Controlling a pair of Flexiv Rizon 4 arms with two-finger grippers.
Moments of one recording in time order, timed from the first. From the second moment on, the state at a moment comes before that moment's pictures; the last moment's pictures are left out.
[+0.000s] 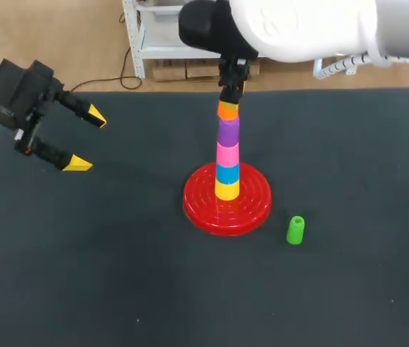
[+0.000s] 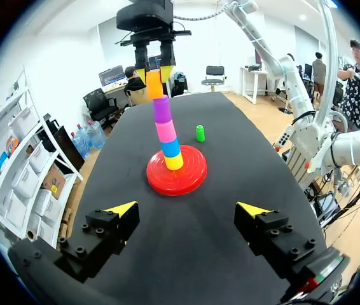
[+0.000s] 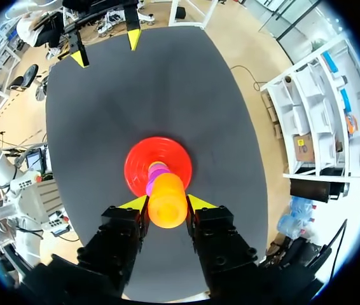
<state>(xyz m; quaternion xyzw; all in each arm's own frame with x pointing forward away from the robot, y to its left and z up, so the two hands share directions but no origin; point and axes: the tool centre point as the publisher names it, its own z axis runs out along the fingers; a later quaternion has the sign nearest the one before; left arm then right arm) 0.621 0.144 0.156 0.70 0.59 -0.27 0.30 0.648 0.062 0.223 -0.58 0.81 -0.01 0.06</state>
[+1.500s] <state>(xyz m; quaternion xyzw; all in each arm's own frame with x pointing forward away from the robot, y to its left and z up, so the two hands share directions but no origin) 0.621 0.144 0.156 0.70 0.59 -0.27 0.30 0.642 0.061 0.222 -0.59 0.81 -0.01 0.06</state>
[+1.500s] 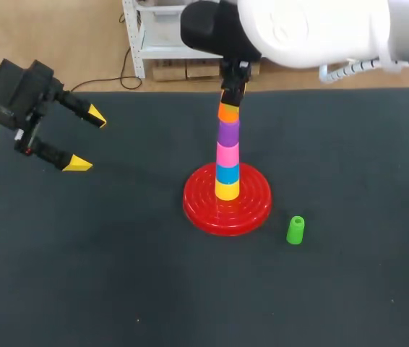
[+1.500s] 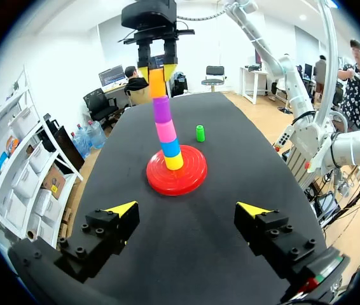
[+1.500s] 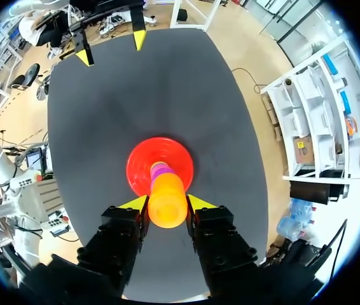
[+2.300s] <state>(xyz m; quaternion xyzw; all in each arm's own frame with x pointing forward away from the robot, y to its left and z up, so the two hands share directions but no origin) 0.621 0.144 0.156 0.70 0.59 -0.27 0.30 0.648 0.061 0.222 -0.58 0.81 0.00 0.06</state>
